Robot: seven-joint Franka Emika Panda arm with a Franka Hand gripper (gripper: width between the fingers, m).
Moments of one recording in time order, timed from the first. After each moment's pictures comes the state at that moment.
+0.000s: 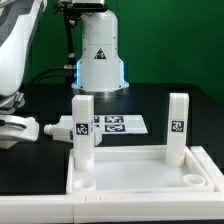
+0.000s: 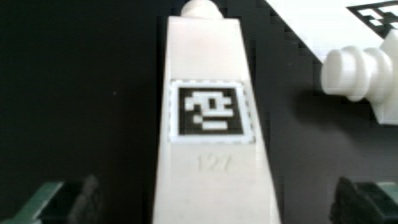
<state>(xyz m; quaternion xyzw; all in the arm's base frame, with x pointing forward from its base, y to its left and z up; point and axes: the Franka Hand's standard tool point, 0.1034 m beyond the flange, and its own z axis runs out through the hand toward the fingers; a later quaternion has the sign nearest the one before) 0.415 -0.214 0.008 -0.86 0.14 0.47 0.12</state>
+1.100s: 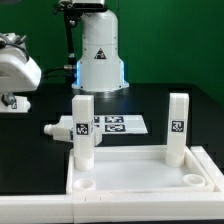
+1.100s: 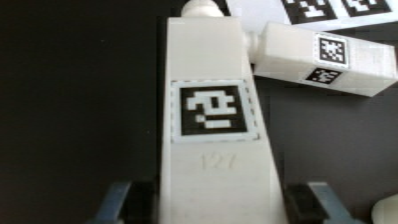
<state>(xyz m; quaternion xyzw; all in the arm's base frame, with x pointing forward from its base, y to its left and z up) 0.482 -0.201 0.103 -0.94 0.10 0.32 0.11</state>
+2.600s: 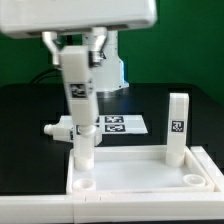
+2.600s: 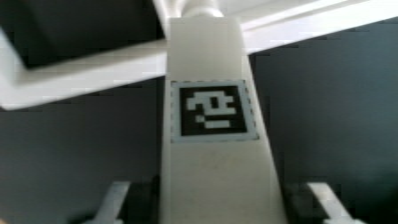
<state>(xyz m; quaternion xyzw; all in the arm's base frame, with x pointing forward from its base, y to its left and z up) 0.624 -0.060 0.195 -0.97 0.10 -0.23 0.01</state>
